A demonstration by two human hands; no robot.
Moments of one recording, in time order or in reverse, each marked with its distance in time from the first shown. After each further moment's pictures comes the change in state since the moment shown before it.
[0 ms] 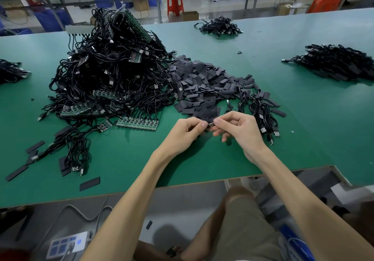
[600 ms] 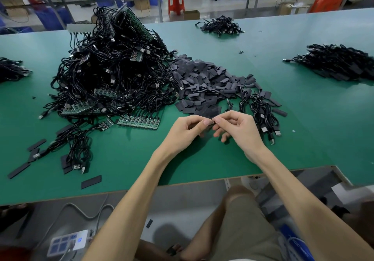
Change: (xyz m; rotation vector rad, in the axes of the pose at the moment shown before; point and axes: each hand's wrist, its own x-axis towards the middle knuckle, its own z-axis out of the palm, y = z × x) left_hand 0.001 -0.006 0.000 -0.044 0.031 0.043; right_hand 0.001 0.004 0.003 -0.065 -0.011 -0.030
